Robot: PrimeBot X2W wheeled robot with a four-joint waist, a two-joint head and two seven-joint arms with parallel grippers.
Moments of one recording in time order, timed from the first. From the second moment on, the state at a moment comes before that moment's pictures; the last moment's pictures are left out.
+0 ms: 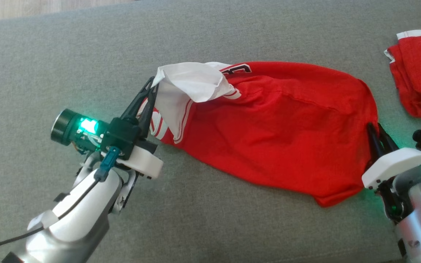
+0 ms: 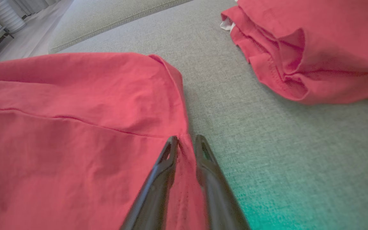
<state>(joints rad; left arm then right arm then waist) -0.57 0.38 -0.75 0.21 -0.32 0.23 -0.09 -0.35 -0.26 0.10 0.64 0.51 0.12 0.00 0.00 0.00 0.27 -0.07</state>
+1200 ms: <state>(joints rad) -0.98 0.59 -0.49 0.01 -0.50 0.08 -0.04 -0.66 -0.66 0.02 0.00 0.78 0.12 0.23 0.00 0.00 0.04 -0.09</state>
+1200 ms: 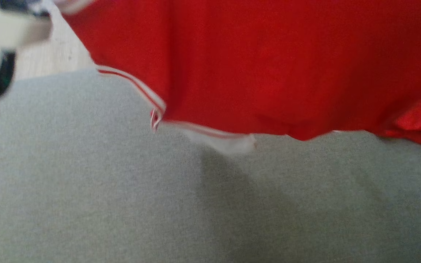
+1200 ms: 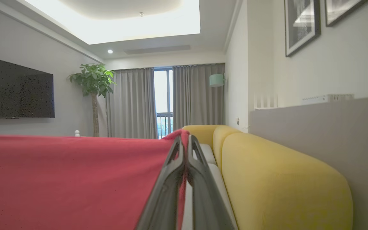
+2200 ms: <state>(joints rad) -1.62 0.38 -0.58 0.71 -0.32 -0.08 -0.26 -1.38 -0.54 0.43 0.72 0.49 0.12 -0.20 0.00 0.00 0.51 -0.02</state>
